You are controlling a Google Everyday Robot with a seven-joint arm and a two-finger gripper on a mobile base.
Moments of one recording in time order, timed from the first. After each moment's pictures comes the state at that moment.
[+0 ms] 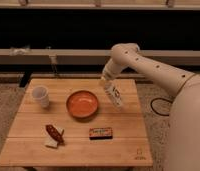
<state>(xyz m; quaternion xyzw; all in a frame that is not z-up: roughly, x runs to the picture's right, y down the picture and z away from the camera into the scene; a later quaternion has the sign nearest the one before) 0.028 -0.039 0.812 -0.27 -0.13 0.27 0.91</state>
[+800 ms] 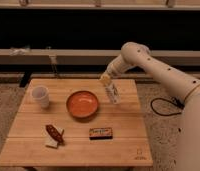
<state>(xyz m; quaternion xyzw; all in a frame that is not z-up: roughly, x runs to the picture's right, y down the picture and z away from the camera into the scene) 0.030 -0.056 0.799 -0.27 -0.23 0.27 0.90</state>
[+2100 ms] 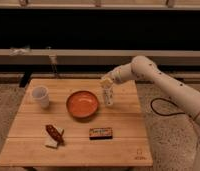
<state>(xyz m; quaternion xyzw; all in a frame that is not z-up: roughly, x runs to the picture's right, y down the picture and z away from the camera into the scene) 0.035 -0.043 0.808 -0.21 -0.31 0.35 0.86</state>
